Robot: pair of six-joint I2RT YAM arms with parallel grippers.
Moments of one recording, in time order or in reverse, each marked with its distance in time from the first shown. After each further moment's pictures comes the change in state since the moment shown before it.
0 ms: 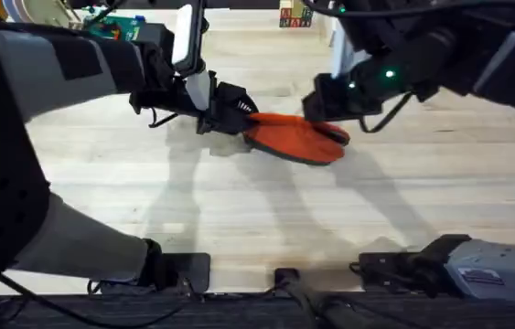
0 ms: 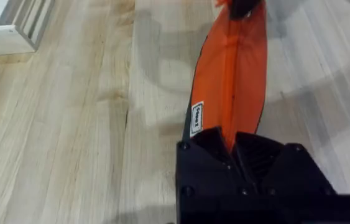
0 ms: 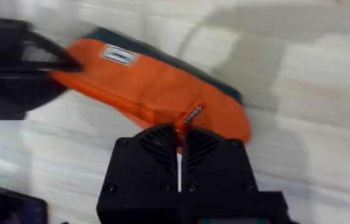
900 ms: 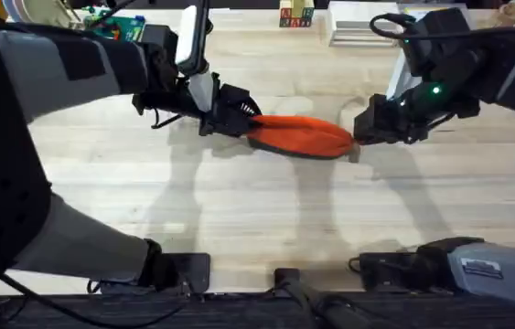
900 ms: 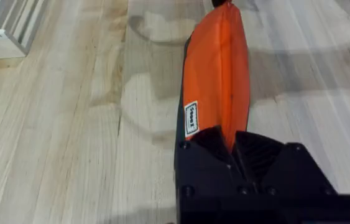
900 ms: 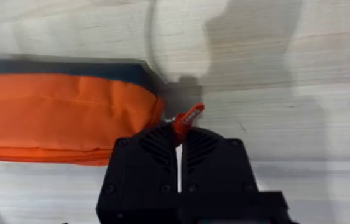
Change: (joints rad) left arm -0.015 0.001 -0.001 -0.012 0.010 -0.005; right arm -0.367 -0.026 -0.223 -0.002 -0.048 -0.055
